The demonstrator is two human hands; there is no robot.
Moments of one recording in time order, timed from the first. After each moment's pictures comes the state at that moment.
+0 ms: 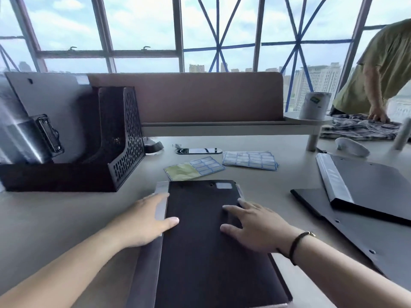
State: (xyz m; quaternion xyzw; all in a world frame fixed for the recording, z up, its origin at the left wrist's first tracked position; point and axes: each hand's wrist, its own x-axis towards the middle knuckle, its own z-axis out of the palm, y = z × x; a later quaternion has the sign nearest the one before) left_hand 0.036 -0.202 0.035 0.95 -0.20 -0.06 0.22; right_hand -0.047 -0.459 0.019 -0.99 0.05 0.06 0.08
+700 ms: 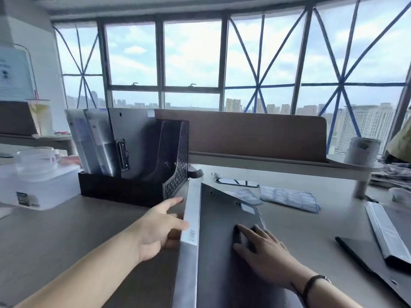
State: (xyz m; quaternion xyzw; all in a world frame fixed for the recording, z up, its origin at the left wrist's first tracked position) left_hand 0.014 -0.150 0.070 0.67 -0.05 -0.16 0.72; right_hand -0.031 -0.408 0.017 -0.99 0.02 0.00 0.17
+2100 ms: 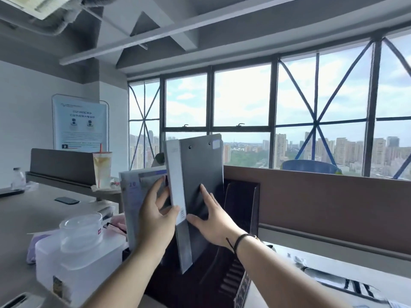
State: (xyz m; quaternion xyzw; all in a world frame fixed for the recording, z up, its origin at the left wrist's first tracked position) left_hand 0.241 -0.011 0.166 0.63 -0.11 0.39 0.67; right_hand 0.299 -0.158 0.169 -0.87 -0.25 -0.10 0.41
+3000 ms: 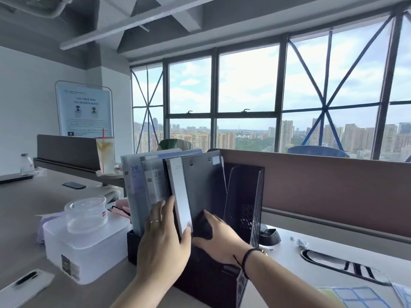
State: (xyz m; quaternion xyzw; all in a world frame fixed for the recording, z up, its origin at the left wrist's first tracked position) left_hand 0.213 -0.019 0.104 0.89 0.02 0.42 0.19; right_hand 0.299 -0.165 0.100 -0.92 -0.21 -0.02 0.32
